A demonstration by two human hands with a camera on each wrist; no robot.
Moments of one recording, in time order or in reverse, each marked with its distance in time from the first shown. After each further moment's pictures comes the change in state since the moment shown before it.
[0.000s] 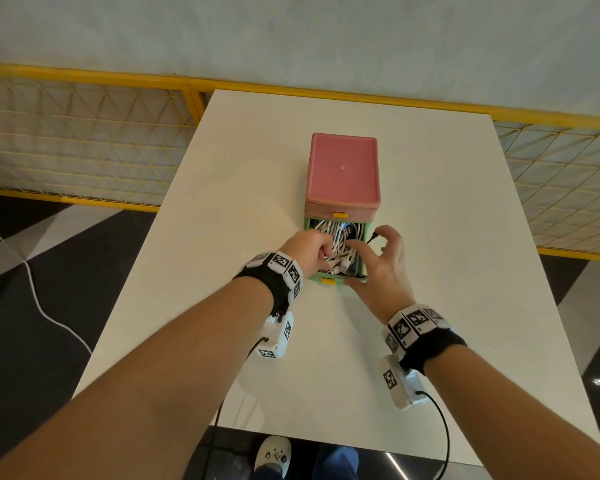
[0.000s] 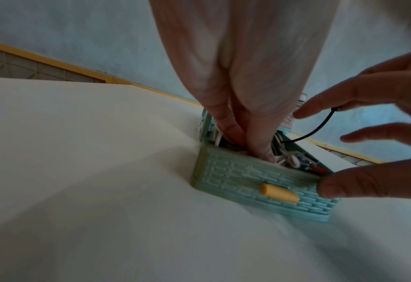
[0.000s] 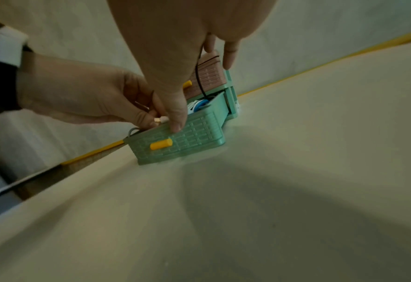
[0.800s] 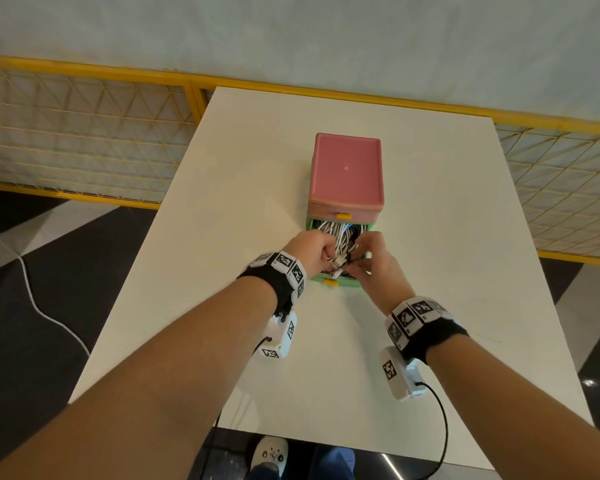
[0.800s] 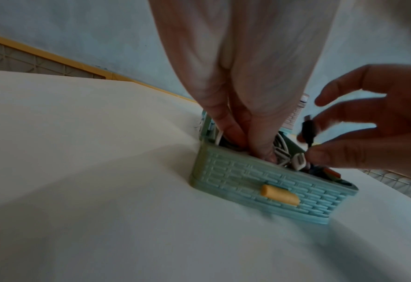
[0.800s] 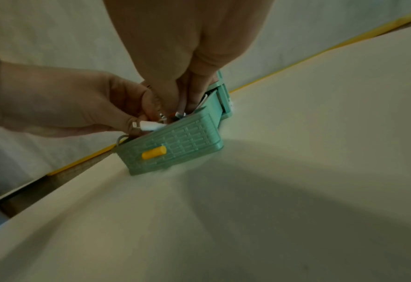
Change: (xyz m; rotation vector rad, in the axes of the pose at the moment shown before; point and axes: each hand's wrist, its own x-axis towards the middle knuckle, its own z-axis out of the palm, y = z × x) left_hand 0.002 -0.002 0.000 -0.016 -0.002 -0.017; right_hand 0.015 0.000 0.003 0.453 -0.162 0.154
